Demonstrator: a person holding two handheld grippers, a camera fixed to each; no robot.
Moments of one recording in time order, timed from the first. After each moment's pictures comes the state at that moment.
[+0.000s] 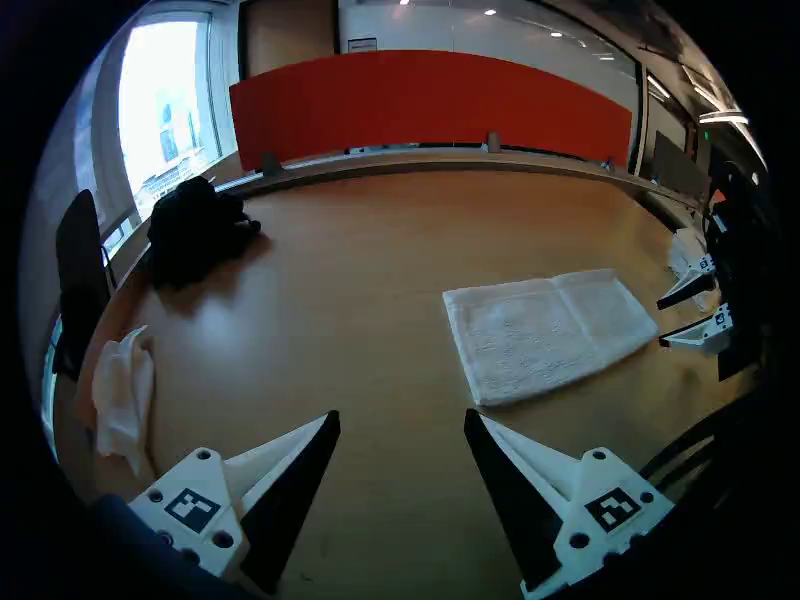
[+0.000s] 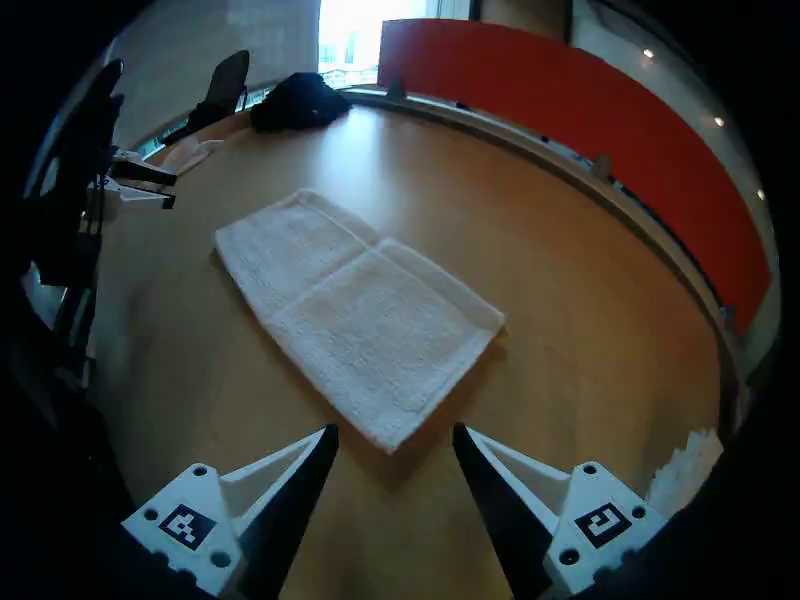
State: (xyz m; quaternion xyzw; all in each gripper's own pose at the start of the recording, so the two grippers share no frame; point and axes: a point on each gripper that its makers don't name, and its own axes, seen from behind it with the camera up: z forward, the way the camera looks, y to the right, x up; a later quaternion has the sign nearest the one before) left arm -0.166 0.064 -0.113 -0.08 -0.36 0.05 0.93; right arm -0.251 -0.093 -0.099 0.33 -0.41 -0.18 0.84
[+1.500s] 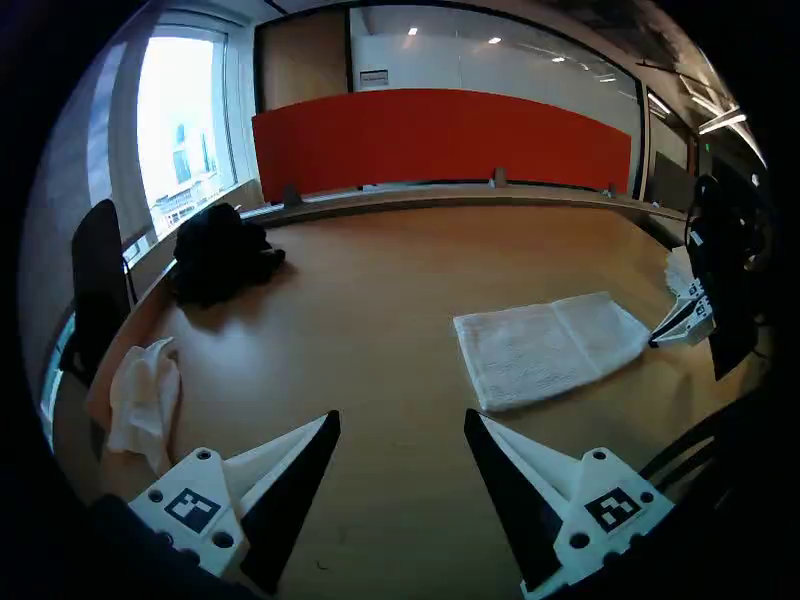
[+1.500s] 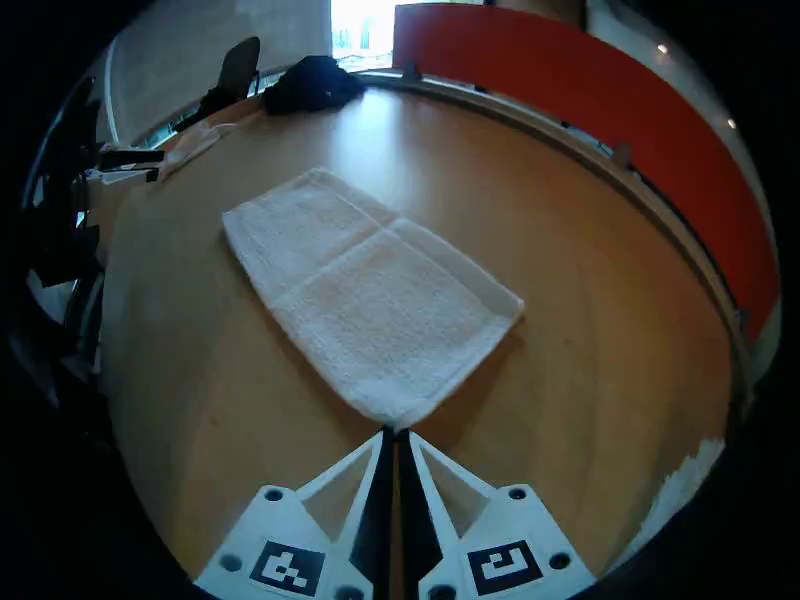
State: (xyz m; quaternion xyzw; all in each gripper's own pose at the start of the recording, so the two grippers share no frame) left arm -0.135 0.047 -0.133 -0.06 -0.30 0.04 0.95; right arm -0.255 -0.096 -0.101 0.35 -0.43 -0.18 0.81
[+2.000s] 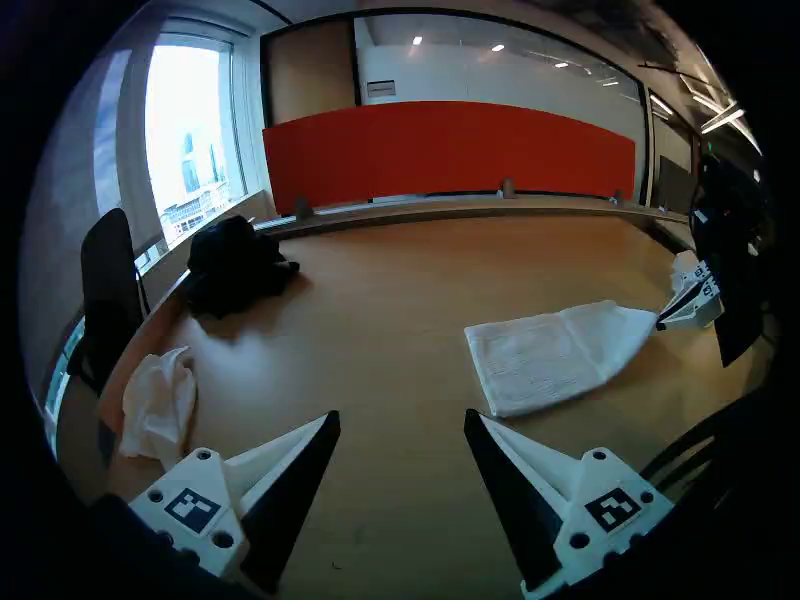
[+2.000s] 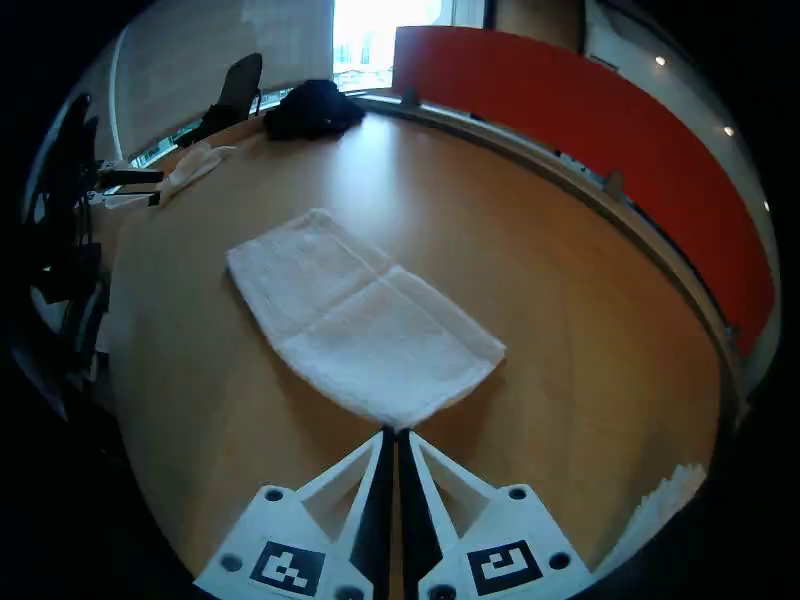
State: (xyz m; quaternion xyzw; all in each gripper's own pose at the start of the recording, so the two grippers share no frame) left arm -0.121 0.035 -0.138 -0.04 -0.28 0.05 0.96; right arm -0.218 -0.108 -0.083 0.35 -0.40 -0.18 0.83
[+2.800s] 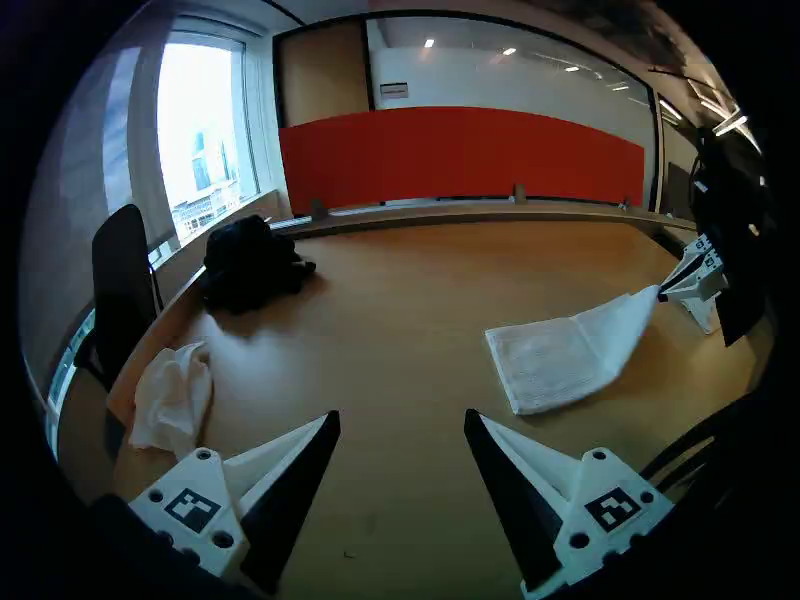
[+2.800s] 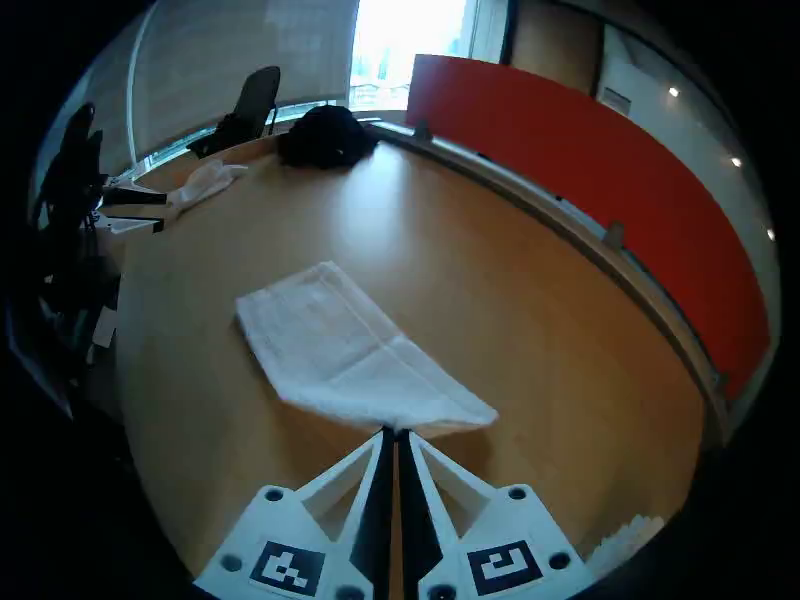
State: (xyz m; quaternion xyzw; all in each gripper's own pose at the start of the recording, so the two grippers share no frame) left arm -0.112 0.024 -0.152 -0.02 -0.28 0.05 0.96; right arm -0.168 -0.133 -0.057 0.37 -0.35 -0.20 0.84
